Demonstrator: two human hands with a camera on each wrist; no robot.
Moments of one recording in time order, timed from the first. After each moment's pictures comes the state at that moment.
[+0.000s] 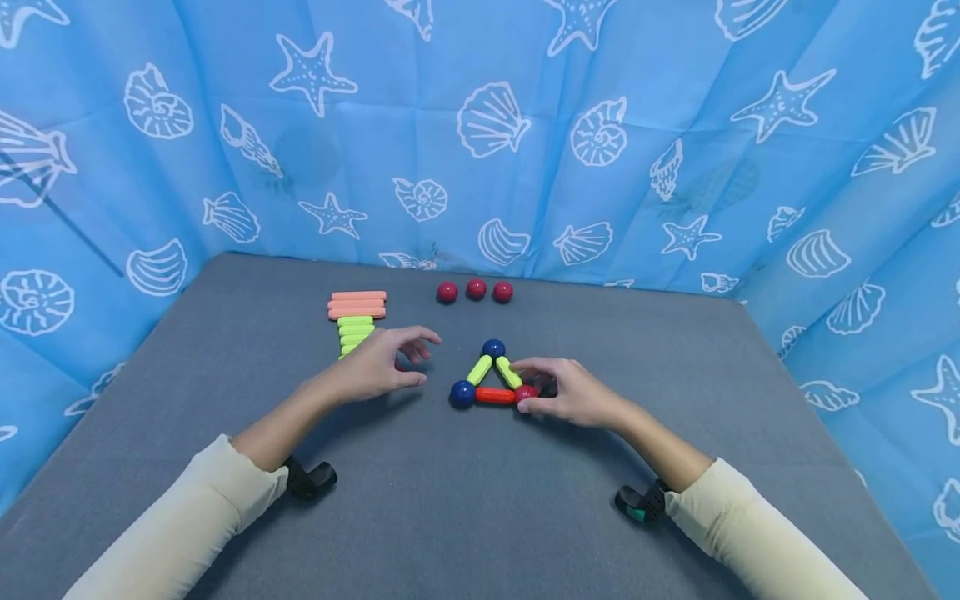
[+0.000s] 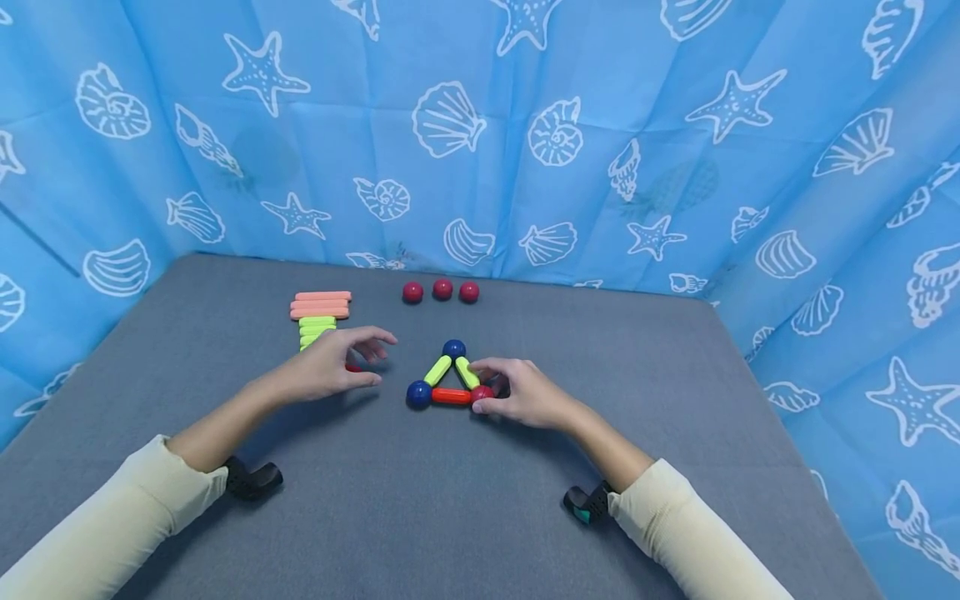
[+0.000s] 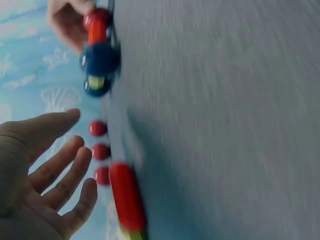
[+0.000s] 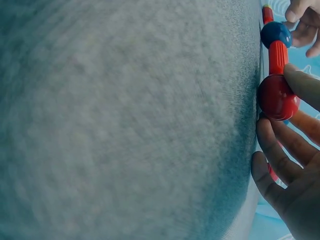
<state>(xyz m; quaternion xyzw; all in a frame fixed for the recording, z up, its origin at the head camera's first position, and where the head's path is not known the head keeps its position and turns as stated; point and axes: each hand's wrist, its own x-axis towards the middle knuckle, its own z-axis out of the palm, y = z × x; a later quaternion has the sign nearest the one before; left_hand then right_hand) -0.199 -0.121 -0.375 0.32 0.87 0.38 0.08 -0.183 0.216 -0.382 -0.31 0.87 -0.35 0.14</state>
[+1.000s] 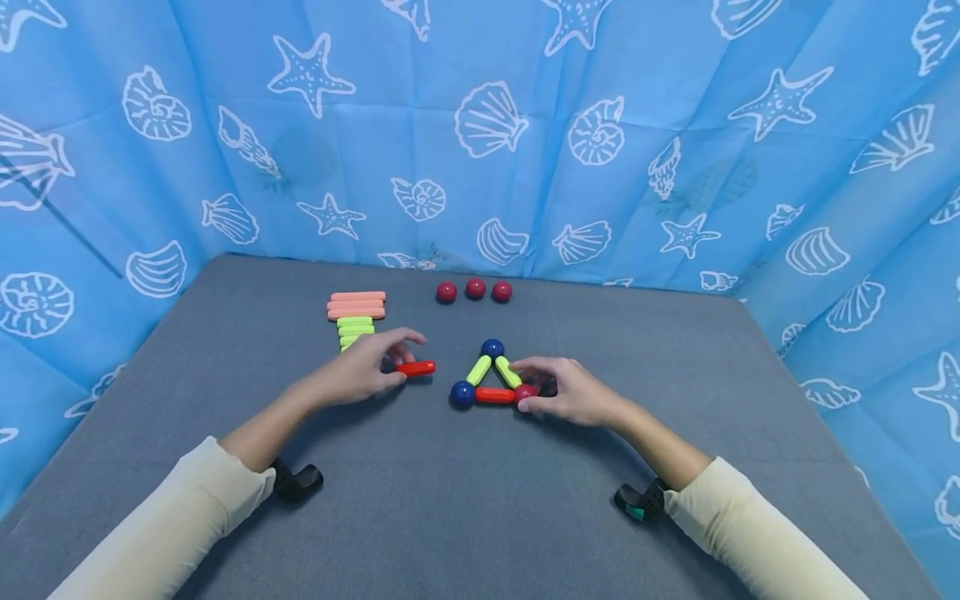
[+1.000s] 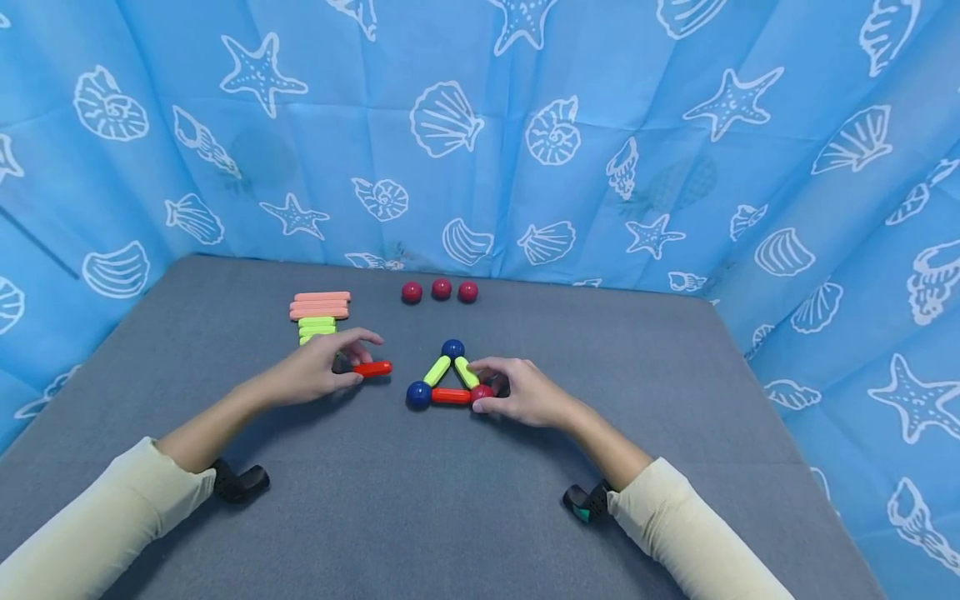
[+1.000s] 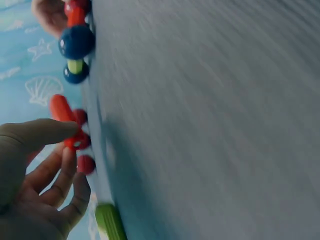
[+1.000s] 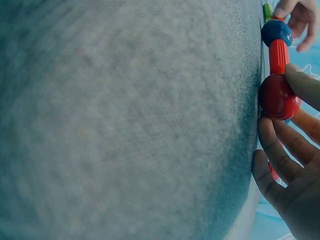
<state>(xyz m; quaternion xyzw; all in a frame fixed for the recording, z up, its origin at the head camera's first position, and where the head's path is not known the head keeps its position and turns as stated) -0.202 -0.136 -0.387 0.30 0.87 0.38 0.08 -0.184 0.218 -0.382 -0.32 0.87 -0.36 0.14</state>
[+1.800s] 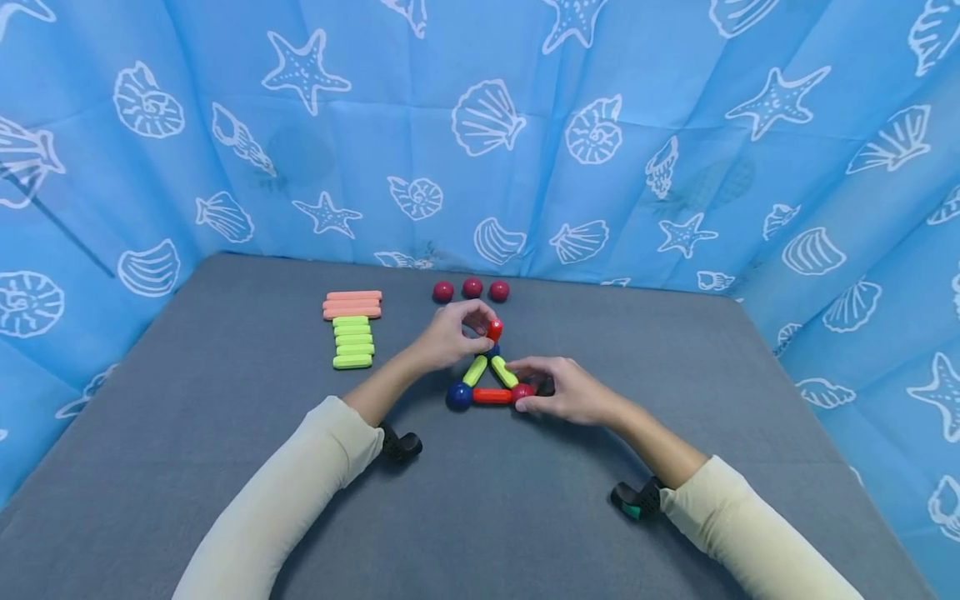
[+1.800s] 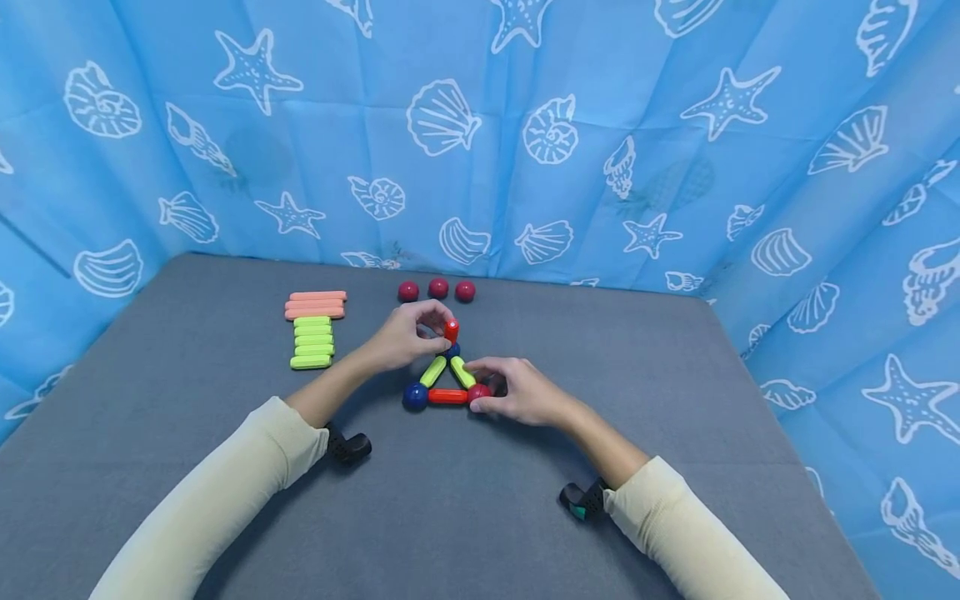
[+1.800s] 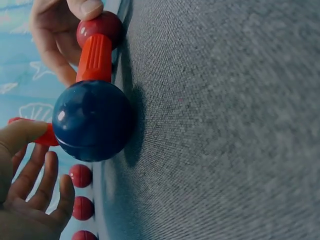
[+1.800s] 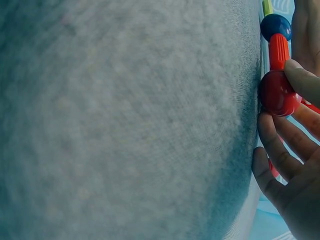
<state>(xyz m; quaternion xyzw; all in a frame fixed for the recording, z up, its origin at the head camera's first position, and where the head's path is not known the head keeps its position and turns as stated) -0.245 -0.026 -0.388 0.28 0.81 0.52 0.05 -0.187 0.219 -0.385 -0.33 0.87 -0.35 0.13</state>
